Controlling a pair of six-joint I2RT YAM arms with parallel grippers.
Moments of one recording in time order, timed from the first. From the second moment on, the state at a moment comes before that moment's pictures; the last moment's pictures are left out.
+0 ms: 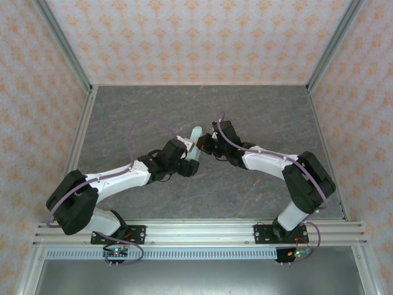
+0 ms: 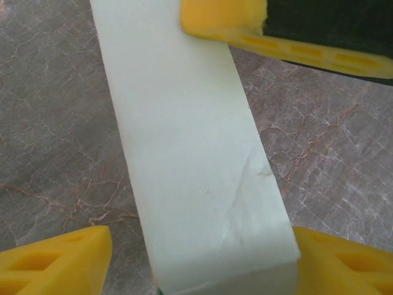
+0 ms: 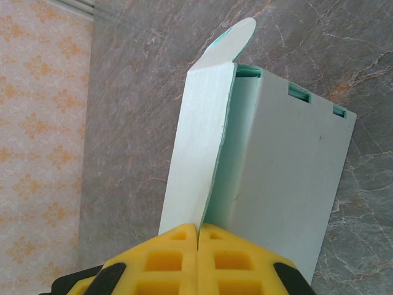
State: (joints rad) left arm -0.71 1.42 0.78 -0.21 -0.07 -0.30; right arm 0.65 1.62 0.90 0.12 -0.23 0.95
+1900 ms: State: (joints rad) left arm -0.40 1.49 1.03 -0.63 0.56 0.79; right arm 0.54 0.96 0.50 -0.06 -0.08 0.02
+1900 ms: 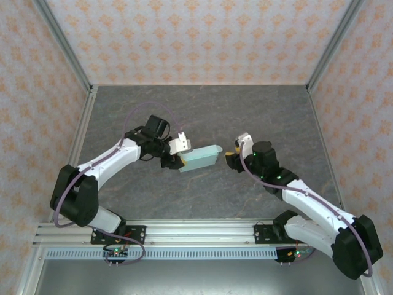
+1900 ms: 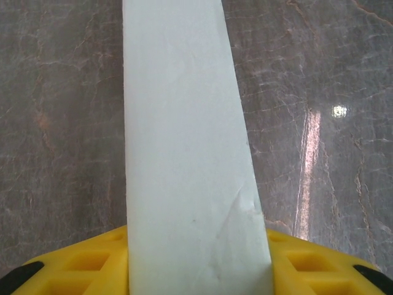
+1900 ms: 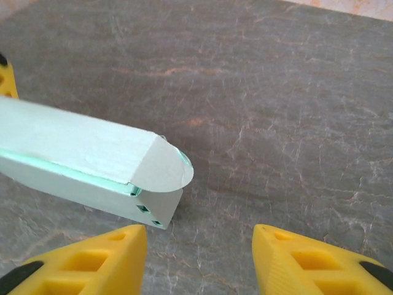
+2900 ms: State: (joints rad) left arm -0.37 1.65 1.13 -0.71 0.66 0.92; right arm 0.61 1.08 0.73 -0.33 -0.09 -0.02
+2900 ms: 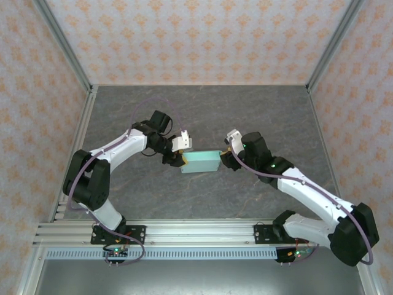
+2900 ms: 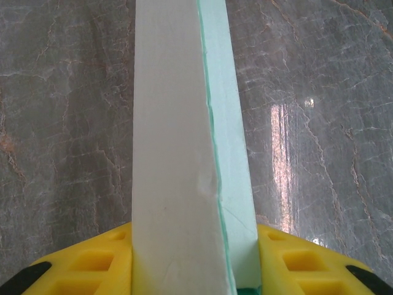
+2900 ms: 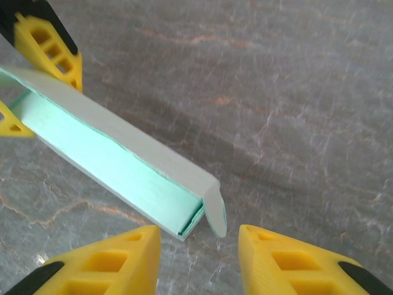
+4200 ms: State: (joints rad) left arm -0.37 1.67 1.16 -0.71 0.66 0.92; right arm 0.56 1.27 0.88 -0.49 -0.11 -0.10
